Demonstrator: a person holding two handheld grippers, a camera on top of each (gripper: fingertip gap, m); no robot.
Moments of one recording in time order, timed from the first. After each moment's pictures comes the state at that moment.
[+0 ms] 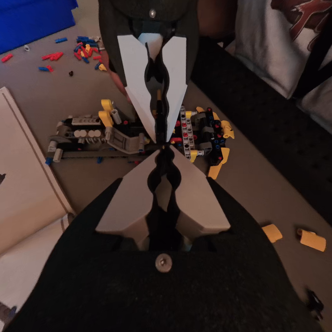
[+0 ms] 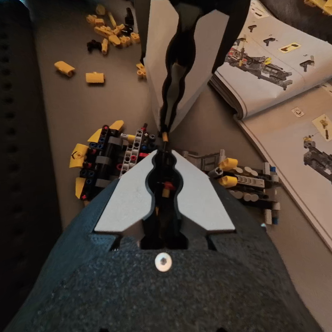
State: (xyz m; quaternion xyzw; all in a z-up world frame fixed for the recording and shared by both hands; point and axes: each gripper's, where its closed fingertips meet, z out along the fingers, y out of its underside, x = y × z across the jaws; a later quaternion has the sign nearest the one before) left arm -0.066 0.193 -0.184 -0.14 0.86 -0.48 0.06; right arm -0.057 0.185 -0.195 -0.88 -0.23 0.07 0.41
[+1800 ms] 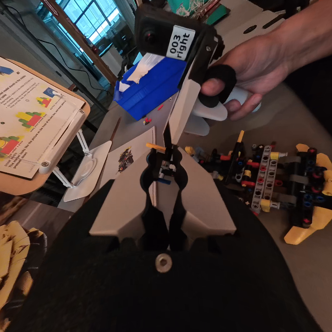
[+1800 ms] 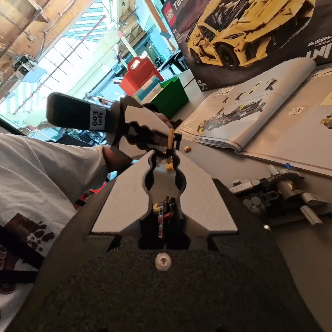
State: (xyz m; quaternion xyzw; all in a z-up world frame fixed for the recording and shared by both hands) left arm -0.017 0.204 -0.113 -0.21 0.77 -0.41 0.44; right arm -0.027 0.206 -0.110 -0.73 0.06 0.37 0.57
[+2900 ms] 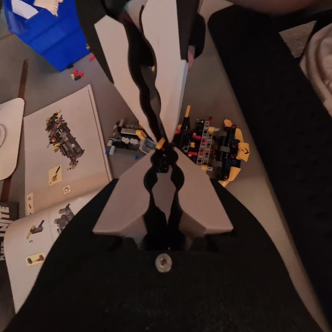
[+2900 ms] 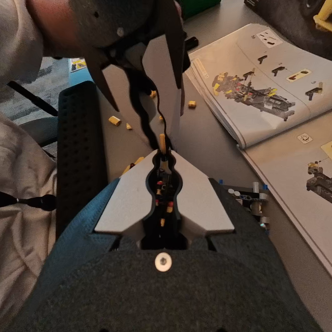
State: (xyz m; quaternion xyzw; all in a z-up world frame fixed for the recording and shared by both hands) left arm -0.063 0.194 -0.132 -0.25 0.87 -0.36 0.21; right arm -0.065 0.199 -0.118 -0.87 -0.21 0.20 0.39
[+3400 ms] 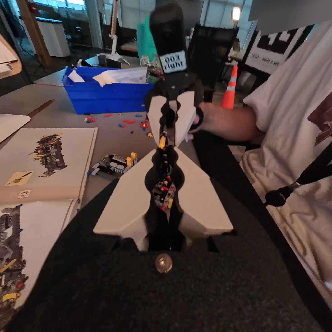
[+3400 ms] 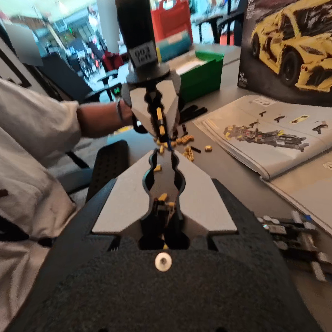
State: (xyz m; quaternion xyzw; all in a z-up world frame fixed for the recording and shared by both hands) left arm -0.093 0.198 -0.077 -0.32 0.70 -0.61 0.19; right arm -0.087 0.193 -0.084 -0.77 -0.14 0.29 0.55
